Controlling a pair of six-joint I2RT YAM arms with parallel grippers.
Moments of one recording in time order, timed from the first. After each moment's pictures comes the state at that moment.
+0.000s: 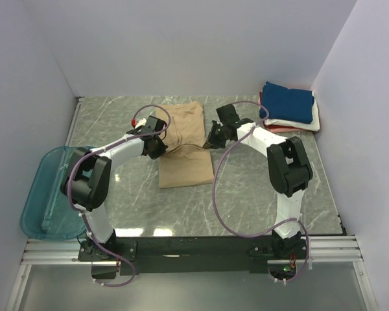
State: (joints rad) left arm -0.43 1.78 1.18 -0.40 -0.21 -1.00; right arm 0.42 1.97 1.43 -0.40 -0.23 0.74
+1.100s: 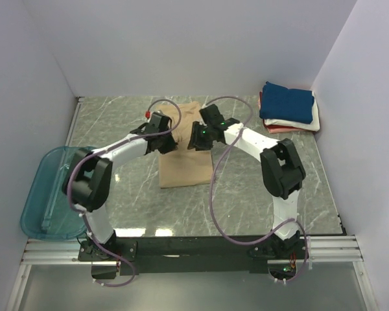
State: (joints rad) left arm -0.46 1.76 1.21 -0.27 -0.02 -0.85; right arm 0.54 1.98 1.51 -0.44 -0.18 0.62
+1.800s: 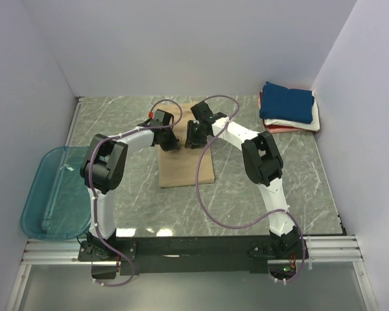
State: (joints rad) left arm -0.41 2.05 1.39 -0.28 0.05 -0.87; right arm 0.54 2.30 1.84 -0.56 -0.15 0.59
